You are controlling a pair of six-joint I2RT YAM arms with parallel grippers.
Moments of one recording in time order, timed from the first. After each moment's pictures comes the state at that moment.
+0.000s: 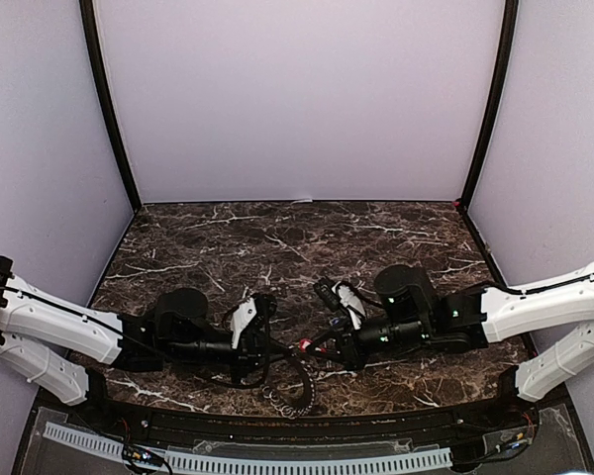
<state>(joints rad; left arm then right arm) -1.16 1.30 0.49 0.46 0.23 -0.15 1.18 1.31 0.71 0.08 -0.25 0.45</state>
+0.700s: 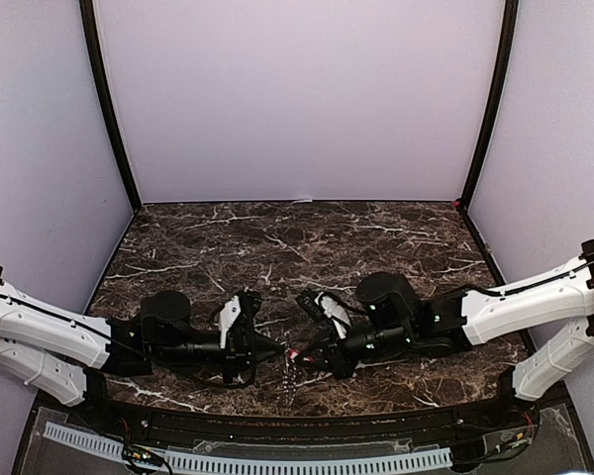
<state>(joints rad) -1.16 1.22 0.42 0.52 0.19 -0.16 1.21 1.42 0.74 0.13 -0.31 0.41</state>
